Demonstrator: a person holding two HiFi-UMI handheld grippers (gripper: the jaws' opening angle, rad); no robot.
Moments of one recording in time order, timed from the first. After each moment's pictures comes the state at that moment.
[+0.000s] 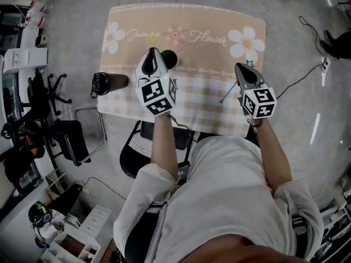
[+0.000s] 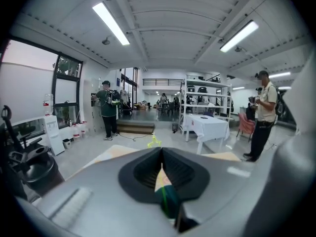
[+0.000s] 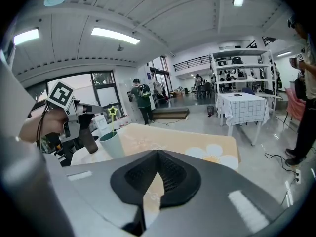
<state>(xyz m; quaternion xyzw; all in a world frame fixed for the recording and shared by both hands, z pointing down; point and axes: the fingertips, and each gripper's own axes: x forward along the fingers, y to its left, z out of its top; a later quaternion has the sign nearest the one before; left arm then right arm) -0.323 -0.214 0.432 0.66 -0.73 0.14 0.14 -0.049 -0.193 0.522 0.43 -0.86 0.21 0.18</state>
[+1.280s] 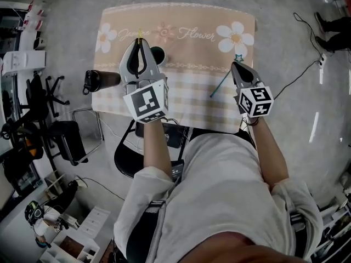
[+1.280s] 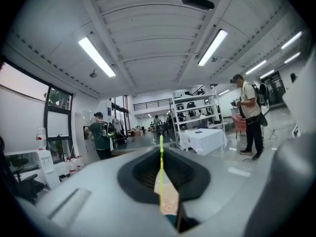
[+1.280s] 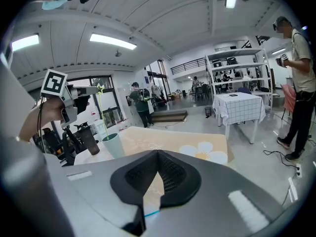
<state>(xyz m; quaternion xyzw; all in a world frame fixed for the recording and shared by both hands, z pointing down) -0.273 -0.200 0.327 0.69 -0.71 0.11 -0.04 -0.011 -0.174 0.516 0.44 -0.86 0.22 0.16</state>
